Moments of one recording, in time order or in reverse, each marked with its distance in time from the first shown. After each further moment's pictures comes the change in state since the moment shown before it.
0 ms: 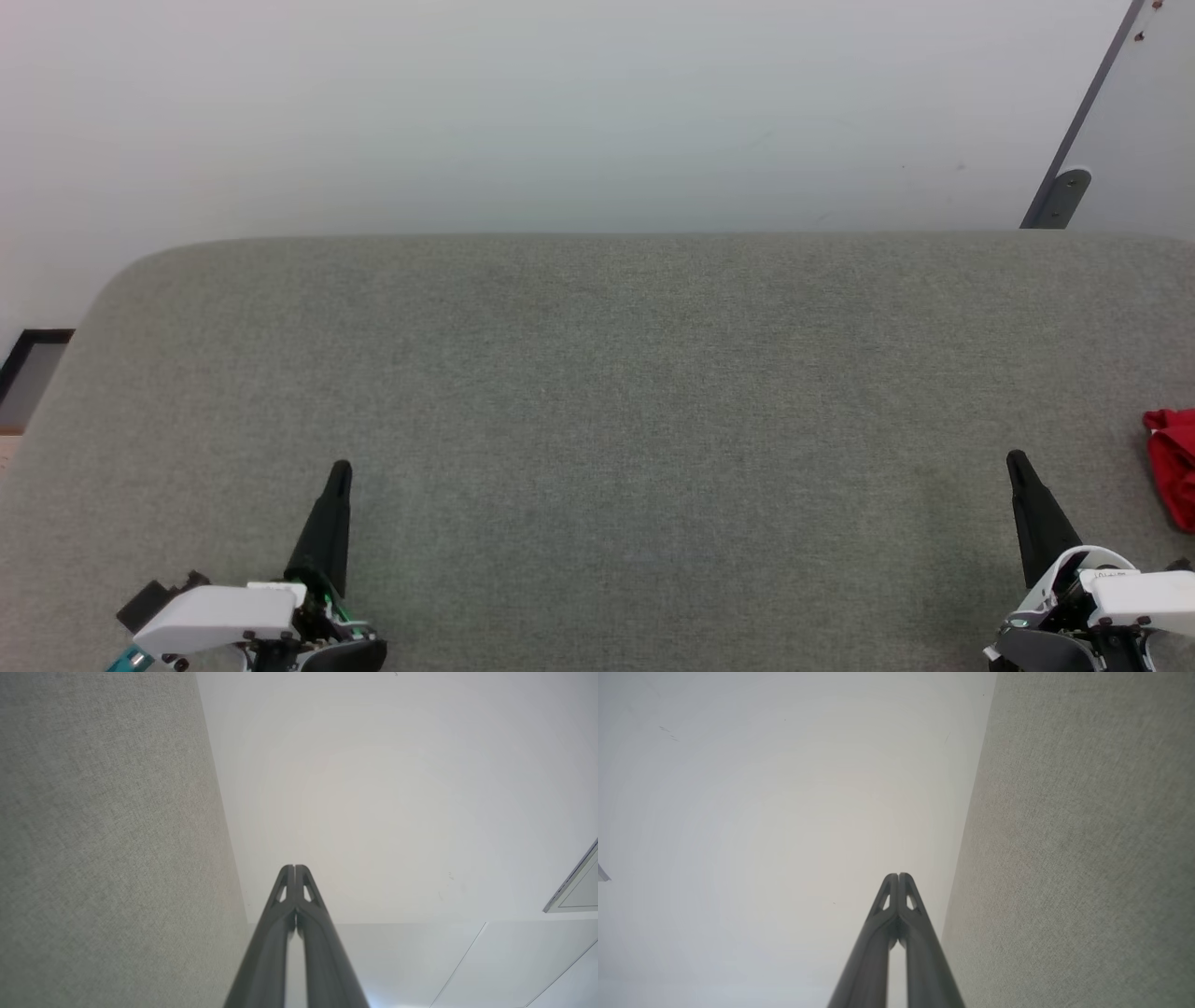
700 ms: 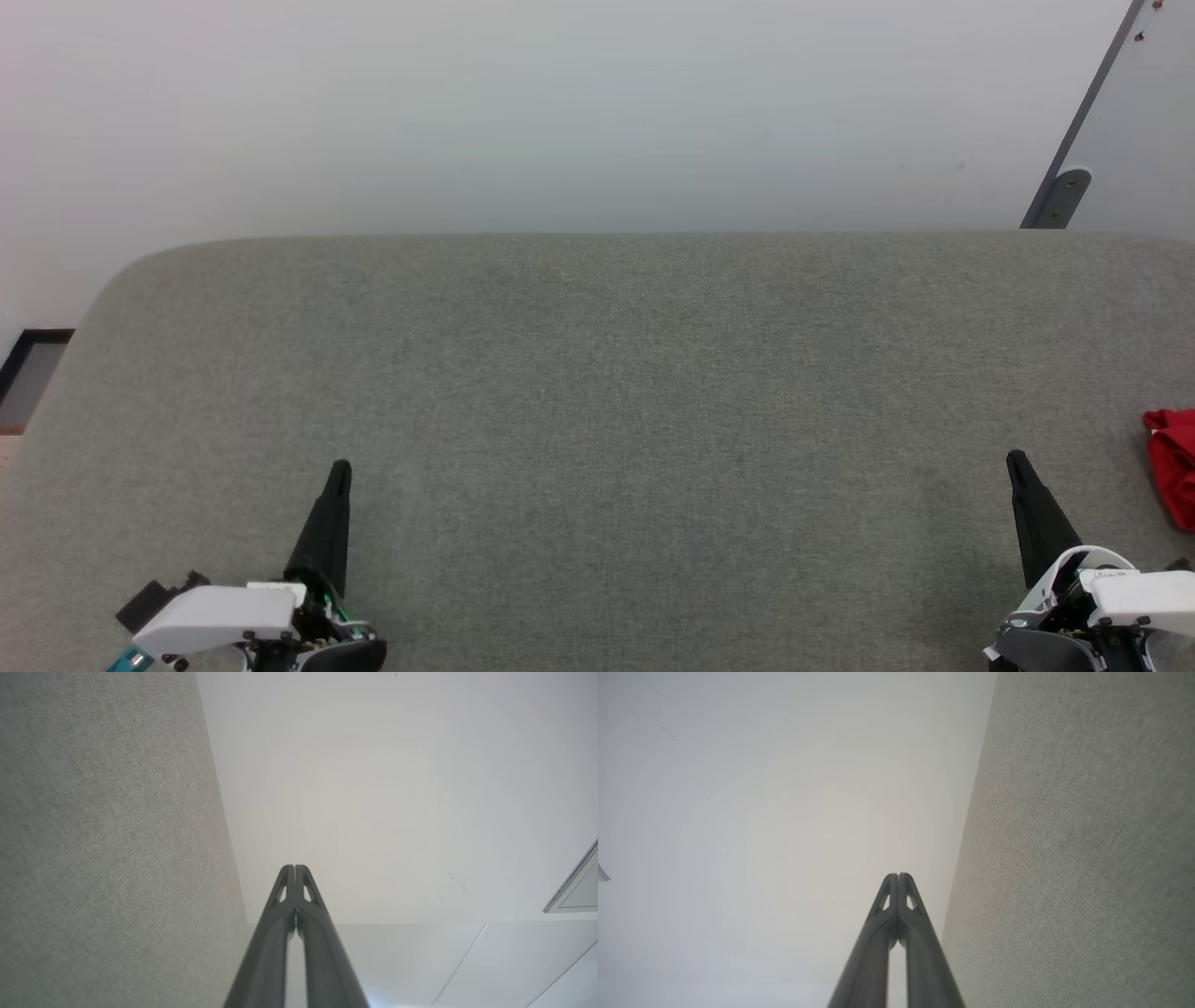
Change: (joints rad) left arm 0.000 0.001 -0.002 0.000 -0.001 0.000 -0.004; right arm 0.000 0.000 0.001 0.000 0.000 0.000 0.000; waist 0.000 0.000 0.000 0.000
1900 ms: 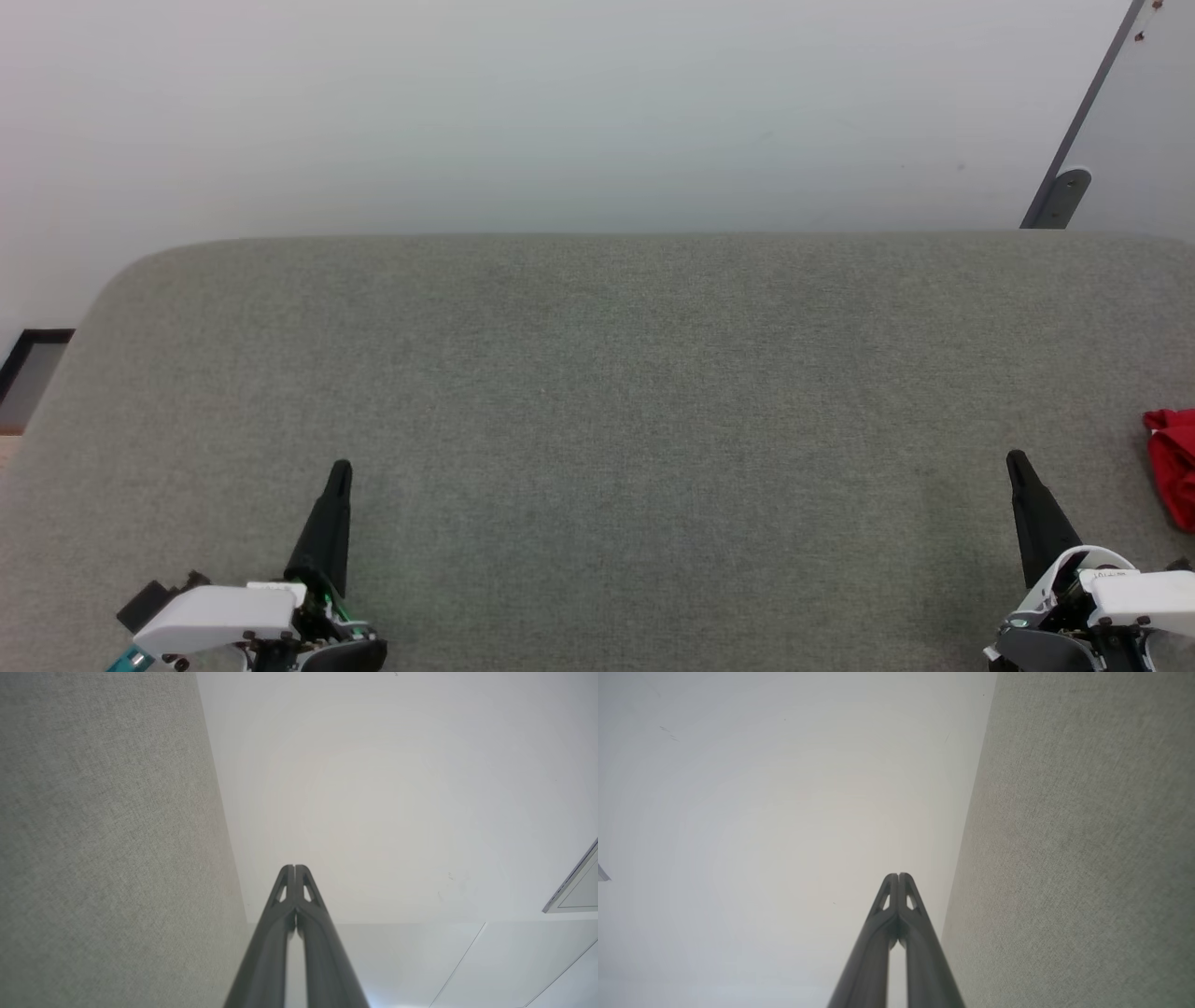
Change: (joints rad) left arm 0.000 0.004 -0.005 0.000 -0.006 0.000 -0.002; right arm 0.000 0.000 0.001 0.000 0.000 0.000 -0.001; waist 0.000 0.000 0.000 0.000
